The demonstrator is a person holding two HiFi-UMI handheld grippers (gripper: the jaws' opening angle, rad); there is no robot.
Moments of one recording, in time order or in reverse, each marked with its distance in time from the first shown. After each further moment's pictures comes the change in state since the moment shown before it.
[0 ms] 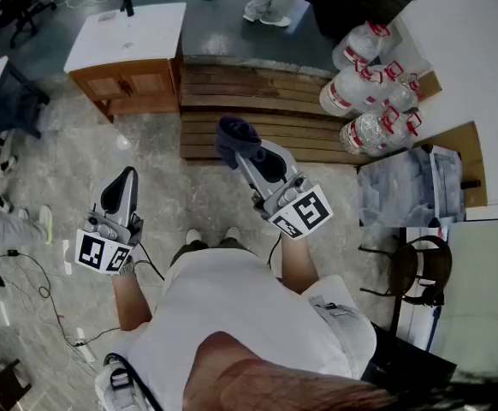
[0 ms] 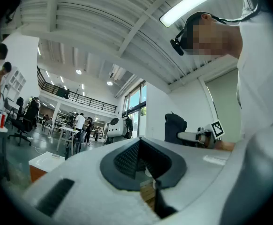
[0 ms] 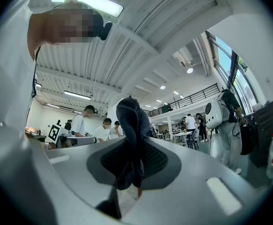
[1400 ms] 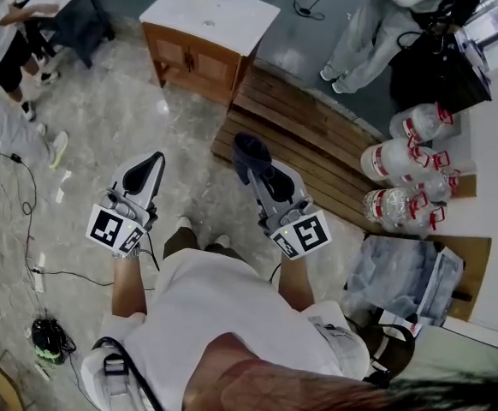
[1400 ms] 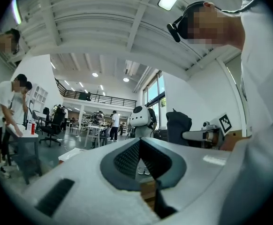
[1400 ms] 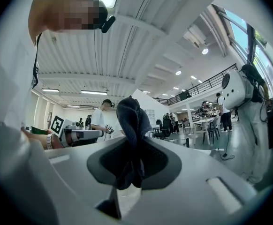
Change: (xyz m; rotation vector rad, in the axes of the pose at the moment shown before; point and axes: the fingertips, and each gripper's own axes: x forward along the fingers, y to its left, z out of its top) left arm 0.003 0.008 -0.034 0.048 0.093 0.282; right arm 0.037 -0.006 -0.055 0.047 0.131 0.237
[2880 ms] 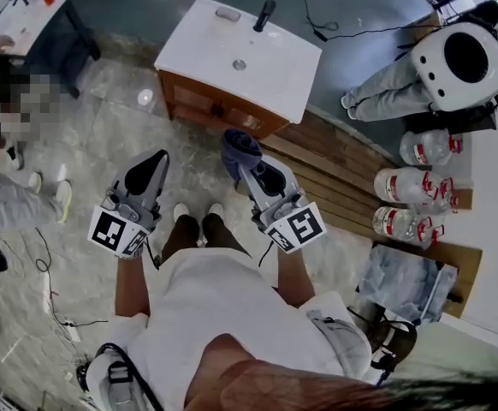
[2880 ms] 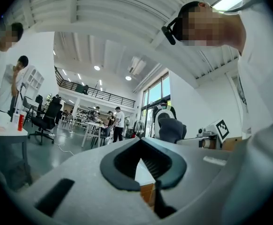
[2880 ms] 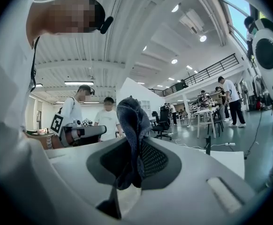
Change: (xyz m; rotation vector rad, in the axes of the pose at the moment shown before) left arm 0.141 0.475 0.009 -0.100 -0.010 -0.113; right arm 0.497 -0.090 -0.048 0.054 0.096 -0.057
